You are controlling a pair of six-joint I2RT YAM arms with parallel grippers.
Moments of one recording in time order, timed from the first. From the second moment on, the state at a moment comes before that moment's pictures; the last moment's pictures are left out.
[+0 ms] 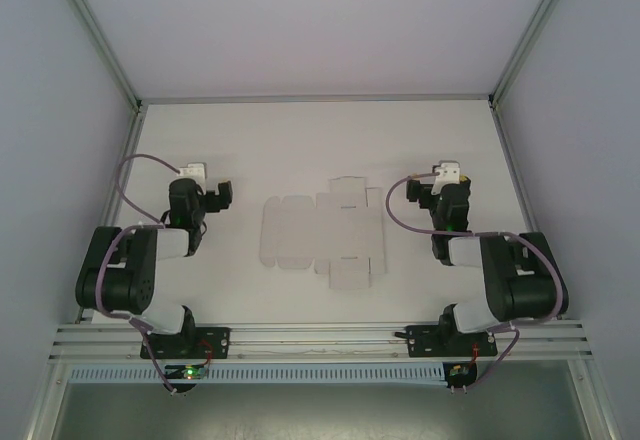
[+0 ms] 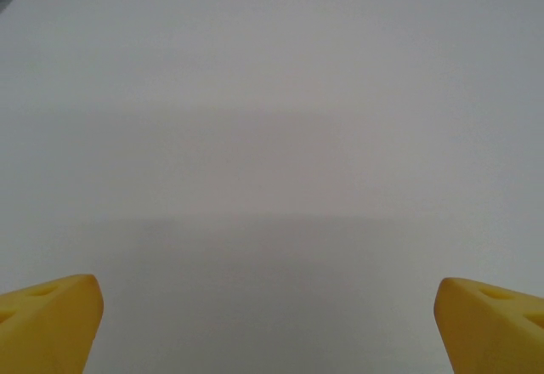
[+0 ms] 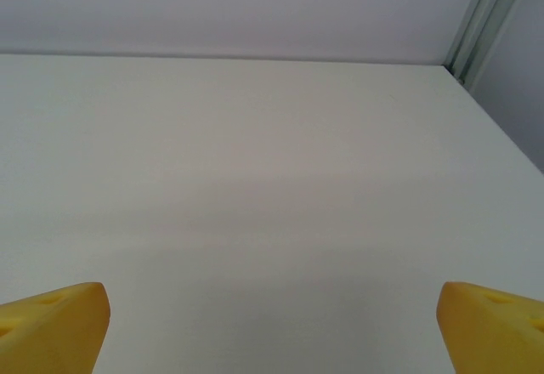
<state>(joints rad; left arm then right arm) 0.02 1.50 0.47 0.56 0.00 -0.06 0.07 1.44 0.37 0.76 0.15 0.00</state>
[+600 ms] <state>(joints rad) -0.21 1.23 0.63 0.05 0.18 -0.36 0.46 1.28 0.73 0.04 0.25 0.23</state>
